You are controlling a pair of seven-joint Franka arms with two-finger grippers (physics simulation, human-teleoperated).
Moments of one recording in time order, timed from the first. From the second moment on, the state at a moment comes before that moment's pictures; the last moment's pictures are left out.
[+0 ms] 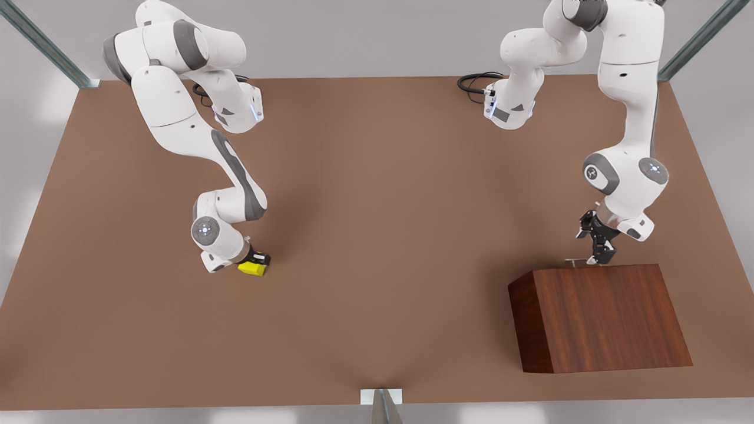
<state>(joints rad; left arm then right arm) 0.03 0.22 0.12 -2.25 -0.30 2.74 -1.13 0.10 0.55 0.10 -2.02 0.02 2.54 0.40</state>
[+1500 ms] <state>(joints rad) 0.02 -0.05 0.15 -2.53 -0.31 2.65 -1.14 0.77 0.87 0.17 -1.22 -0.25 2.24 0.45</state>
